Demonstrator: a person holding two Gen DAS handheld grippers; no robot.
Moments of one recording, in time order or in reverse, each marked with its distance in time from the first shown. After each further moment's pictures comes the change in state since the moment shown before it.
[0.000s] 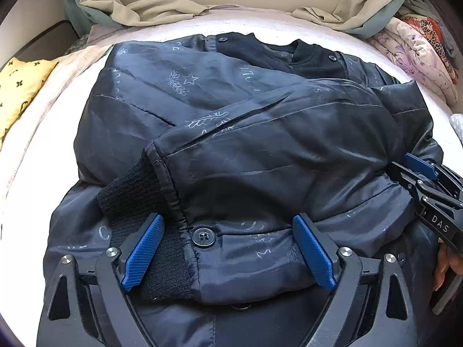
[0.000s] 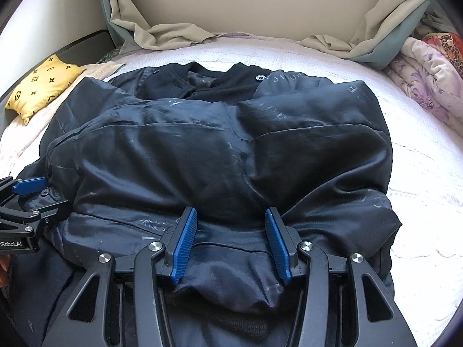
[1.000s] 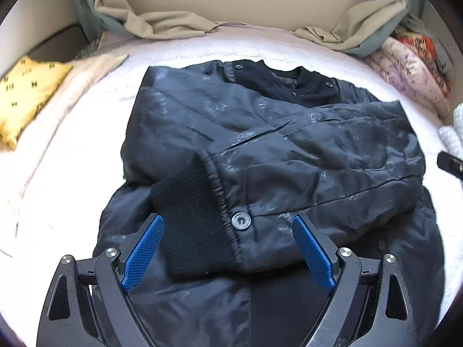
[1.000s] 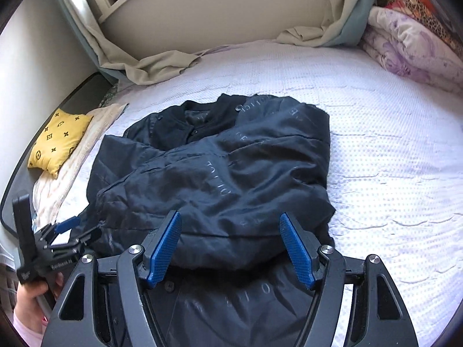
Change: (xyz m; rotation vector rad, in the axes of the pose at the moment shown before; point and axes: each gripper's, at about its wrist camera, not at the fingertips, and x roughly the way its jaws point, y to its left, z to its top) left arm -0.059 0.041 -0.006 -0.033 -0.047 -0.045; right arm -0.101 -0.045 0.029 0.228 0.022 0.128
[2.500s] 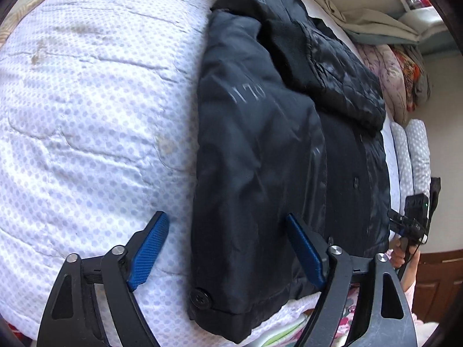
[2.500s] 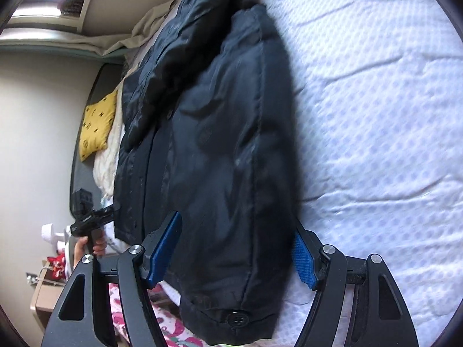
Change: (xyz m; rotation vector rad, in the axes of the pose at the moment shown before) left arm -0.026 0.145 -0.128 -0.229 0.405 -0.410; right arm -0.033 -0.077 -0.184 0.371 0.369 0.375
